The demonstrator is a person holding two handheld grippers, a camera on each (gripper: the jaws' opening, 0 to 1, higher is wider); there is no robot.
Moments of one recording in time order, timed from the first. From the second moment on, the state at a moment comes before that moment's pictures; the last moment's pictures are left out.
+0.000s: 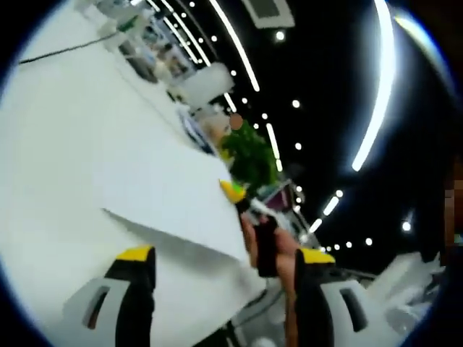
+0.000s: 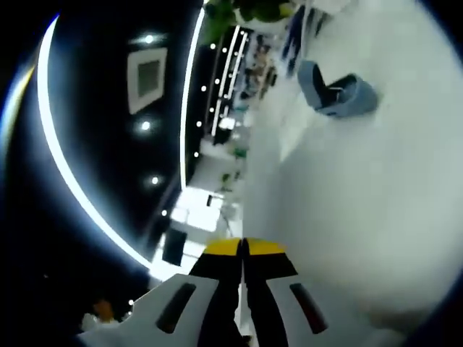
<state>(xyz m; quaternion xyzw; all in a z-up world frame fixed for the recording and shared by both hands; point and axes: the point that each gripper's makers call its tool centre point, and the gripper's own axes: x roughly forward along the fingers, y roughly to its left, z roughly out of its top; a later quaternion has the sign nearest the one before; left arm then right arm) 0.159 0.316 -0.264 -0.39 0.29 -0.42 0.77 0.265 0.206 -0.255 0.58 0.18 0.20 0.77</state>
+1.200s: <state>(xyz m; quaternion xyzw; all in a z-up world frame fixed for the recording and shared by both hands) 0.219 0.332 -0.258 -0.63 0.22 -0.29 0.69 0.256 0.205 -0.246 0.66 0.16 0.23 0.70</state>
